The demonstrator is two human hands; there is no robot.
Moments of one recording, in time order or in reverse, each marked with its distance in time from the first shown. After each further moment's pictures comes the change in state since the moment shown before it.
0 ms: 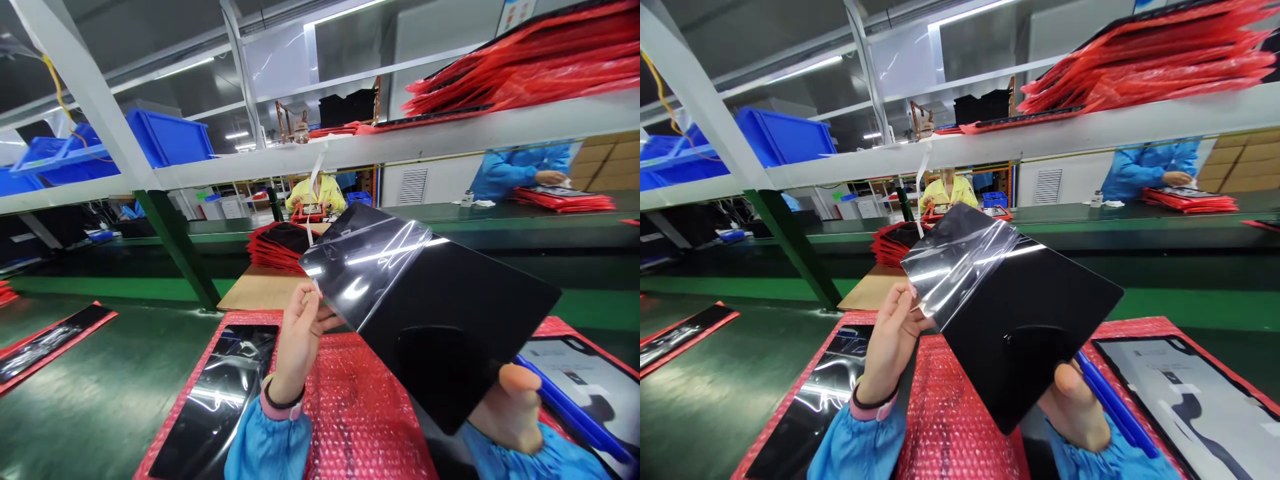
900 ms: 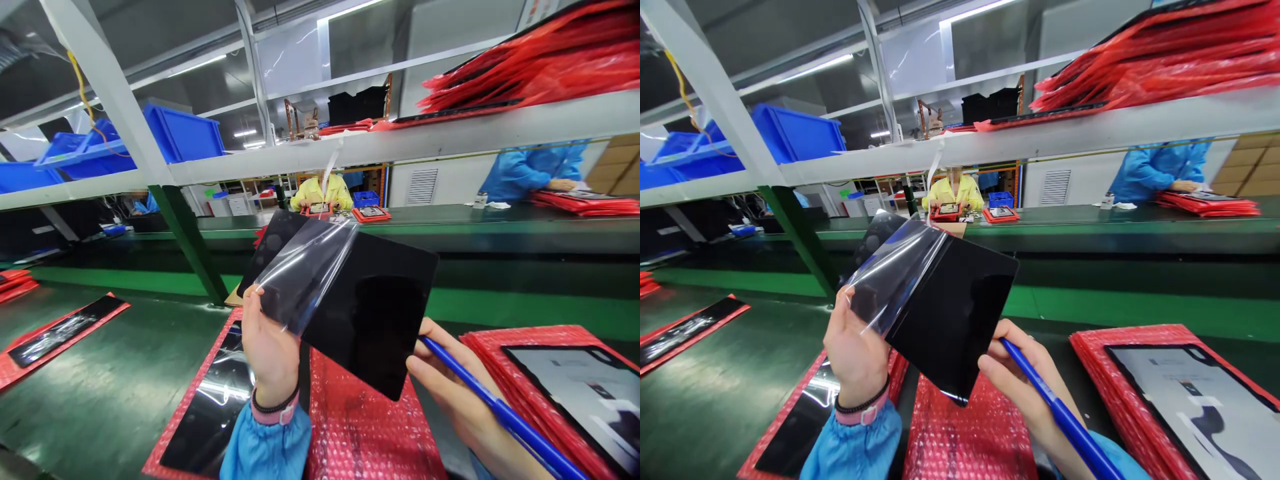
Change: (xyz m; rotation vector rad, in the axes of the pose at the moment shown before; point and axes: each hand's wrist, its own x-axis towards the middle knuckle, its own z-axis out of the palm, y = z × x) left_hand 0.003 0.024 -0.019 -0.243 0.628 0.451; right_hand -0.001 0.001 0.041 -0.451 -0.208 -0.071
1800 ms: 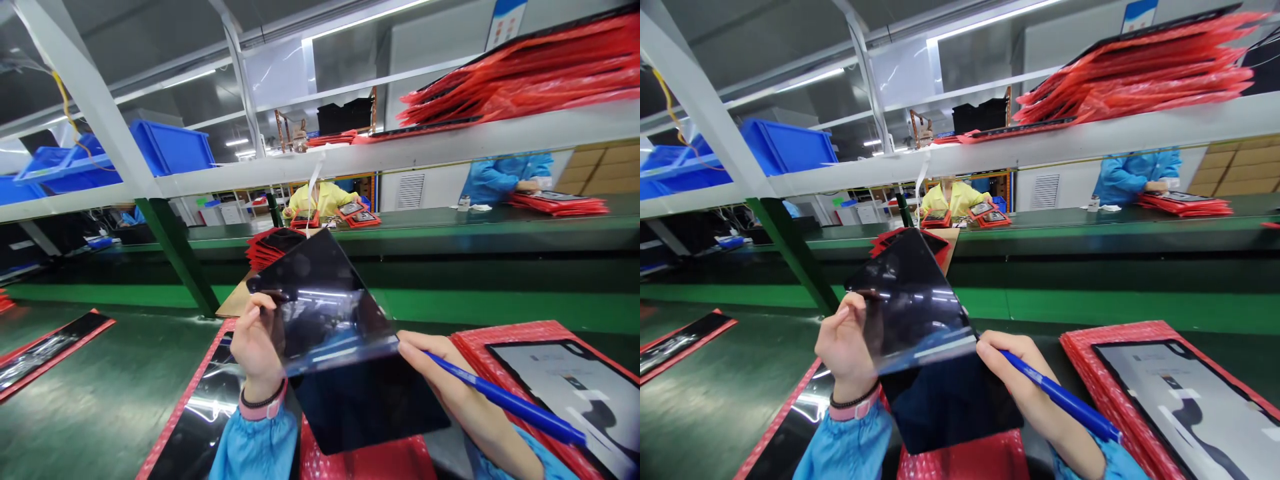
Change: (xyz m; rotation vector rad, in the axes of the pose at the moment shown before) left_hand 0.017 -0.002 -0.013 0.210 -0.350 0.090; right_hand 0.007 0.002 -0.022 -0.455 0.045 -0.173
